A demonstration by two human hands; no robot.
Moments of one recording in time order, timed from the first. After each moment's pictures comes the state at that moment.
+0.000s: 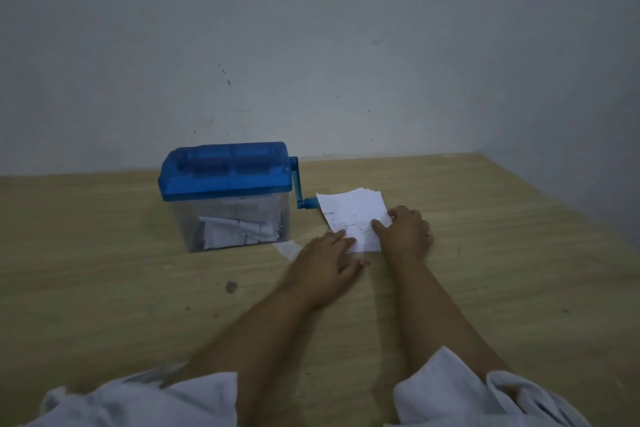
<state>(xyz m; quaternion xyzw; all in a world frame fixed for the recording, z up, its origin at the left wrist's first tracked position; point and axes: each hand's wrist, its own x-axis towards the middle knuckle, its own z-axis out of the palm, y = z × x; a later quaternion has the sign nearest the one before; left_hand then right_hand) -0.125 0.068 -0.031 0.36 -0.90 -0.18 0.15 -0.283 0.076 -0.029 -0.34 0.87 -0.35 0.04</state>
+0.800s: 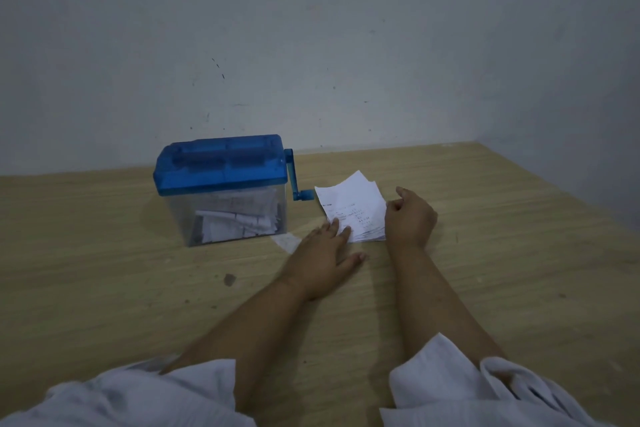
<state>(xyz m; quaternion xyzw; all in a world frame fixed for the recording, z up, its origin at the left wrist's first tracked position) -0.125 0.072 -0.025 0.37 -0.91 -0.16 0.07 -0.286 0.075 -0.030 -0.32 0.80 -0.50 -0.06</state>
